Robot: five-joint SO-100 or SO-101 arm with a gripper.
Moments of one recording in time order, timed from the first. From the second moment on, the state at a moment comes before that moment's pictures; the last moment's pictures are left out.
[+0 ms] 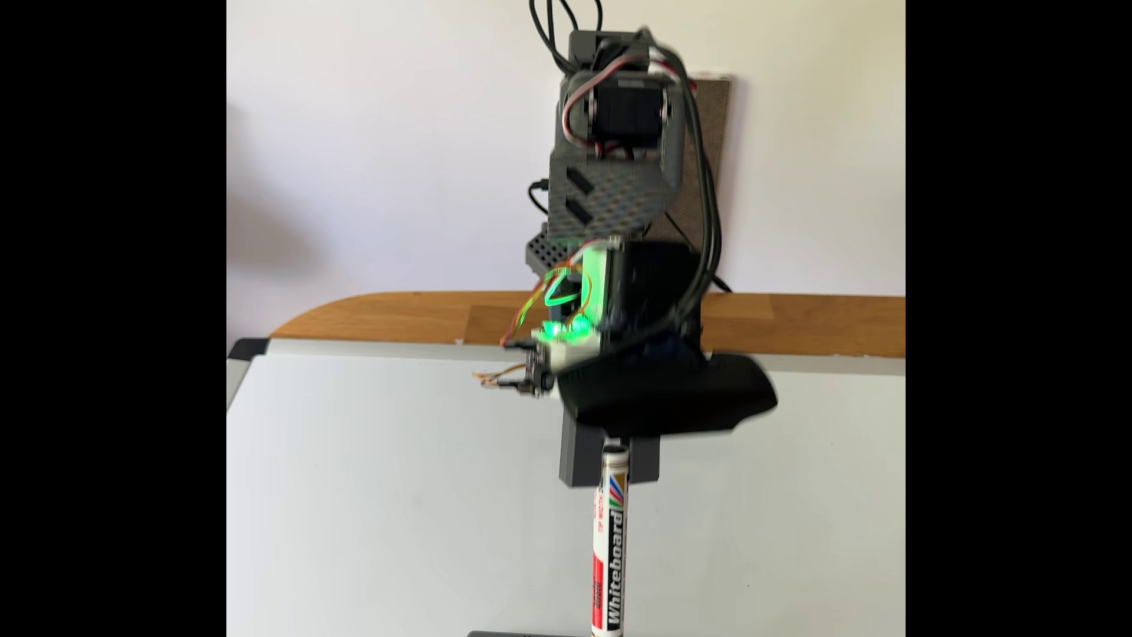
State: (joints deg) arm 1.7 66.8 41.6 88.4 -18.3
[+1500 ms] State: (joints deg) arm -10.2 89.5 67.8 96.0 -61.0
